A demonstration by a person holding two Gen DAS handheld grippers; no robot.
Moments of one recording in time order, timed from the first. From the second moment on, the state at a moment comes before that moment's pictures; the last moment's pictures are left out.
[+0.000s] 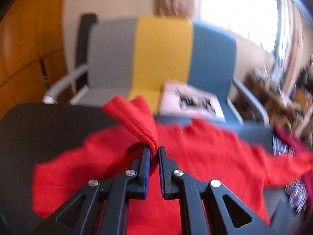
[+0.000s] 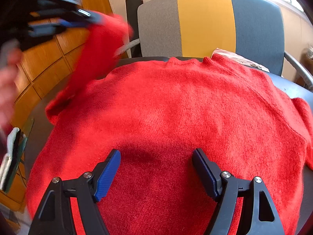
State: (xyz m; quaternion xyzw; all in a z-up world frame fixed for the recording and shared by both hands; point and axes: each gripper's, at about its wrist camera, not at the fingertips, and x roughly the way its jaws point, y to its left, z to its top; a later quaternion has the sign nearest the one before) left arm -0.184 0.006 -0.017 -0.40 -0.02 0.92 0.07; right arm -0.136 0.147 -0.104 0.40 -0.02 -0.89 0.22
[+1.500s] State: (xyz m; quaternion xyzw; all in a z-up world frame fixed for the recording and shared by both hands) left arm -0.089 -0.192 -0.104 -0.29 -0.37 0.88 -0.03; right arm -0.199 0.270 -0.103 0.38 -0.29 -0.87 0.07
